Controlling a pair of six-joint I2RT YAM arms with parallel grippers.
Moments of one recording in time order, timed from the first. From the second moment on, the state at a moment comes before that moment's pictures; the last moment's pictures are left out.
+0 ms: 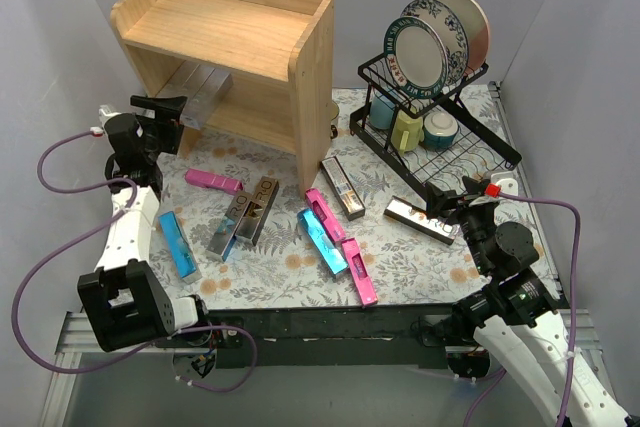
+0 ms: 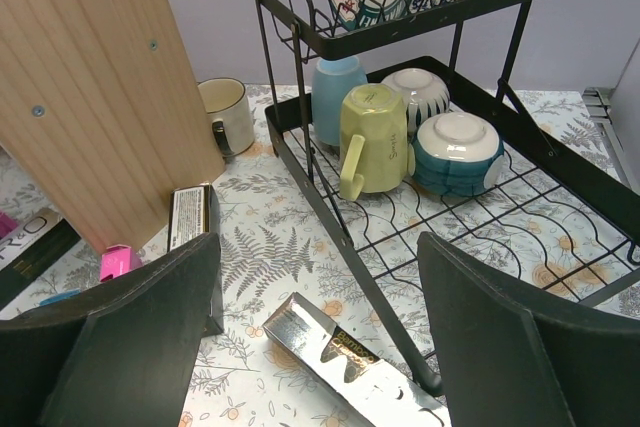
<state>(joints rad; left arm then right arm) 0.25 1.28 0.96 0.10 0.22 -1.19 0.51 0.31 0.49 -0.11 0.27 0.08</state>
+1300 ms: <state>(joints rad) 0.25 1.34 1.04 0.10 0.30 -1.13 0.51 0.32 0.49 -0.11 0.25 0.08</state>
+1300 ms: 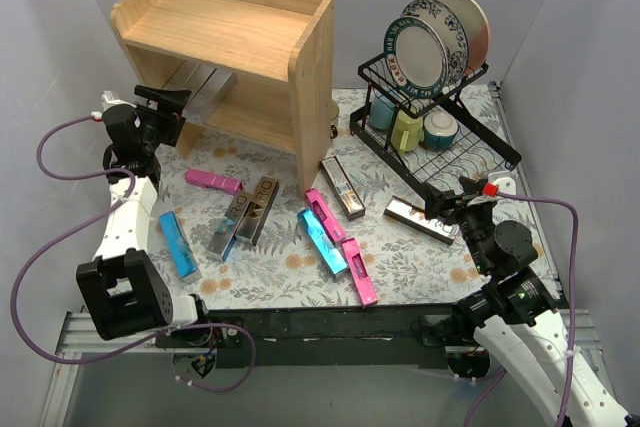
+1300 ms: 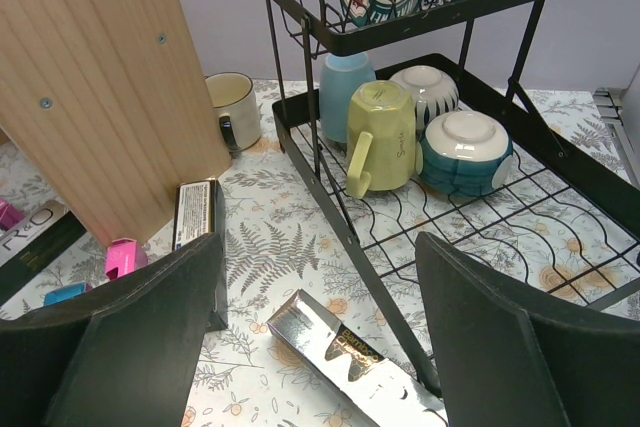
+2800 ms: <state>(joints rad) -0.06 1.31 0.84 0.52 0.21 -0.68 0.52 0.37 0.49 -0.11 0.22 0.08</state>
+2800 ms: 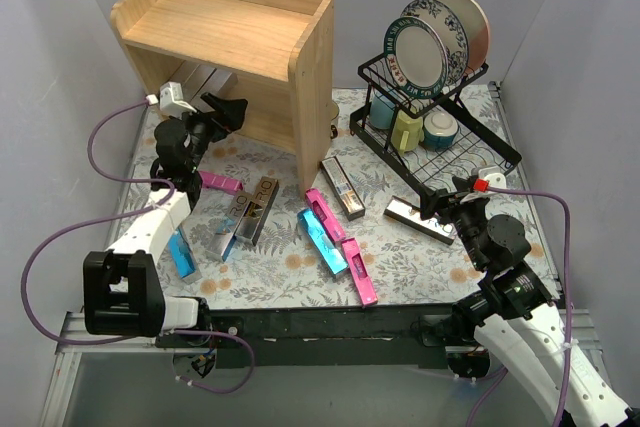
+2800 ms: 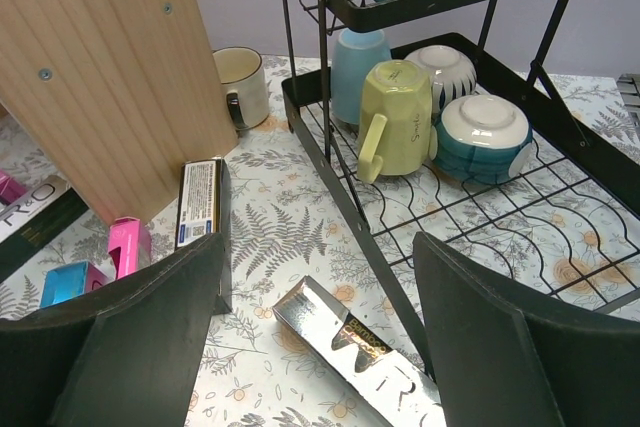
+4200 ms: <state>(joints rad) -0.07 1.08 0.85 0.48 0.04 -0.79 0.52 0.38 0.50 -0.12 0.21 0.07</state>
